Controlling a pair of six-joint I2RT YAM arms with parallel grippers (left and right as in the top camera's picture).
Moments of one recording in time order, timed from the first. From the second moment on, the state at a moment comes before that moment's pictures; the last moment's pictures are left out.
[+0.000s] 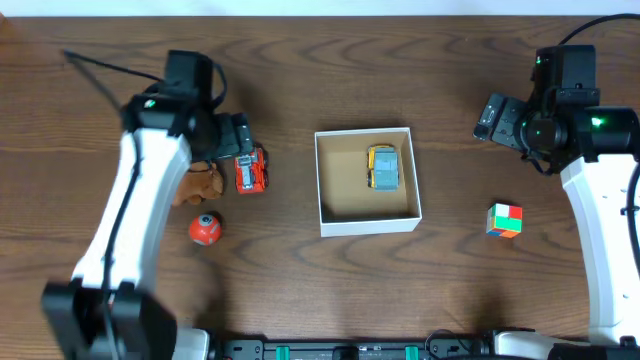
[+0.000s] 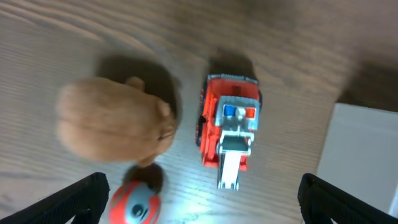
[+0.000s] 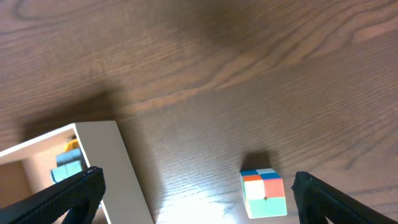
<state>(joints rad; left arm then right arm) -0.12 1.64 1.42 -1.07 -0.03 -0.33 0.02 1.46 1.47 -1.09 0.10 0.38</state>
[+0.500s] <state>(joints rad) -0.21 1.90 1.42 -0.97 0.00 -0.33 0.02 1.46 1.47 -1.11 0.10 0.37</state>
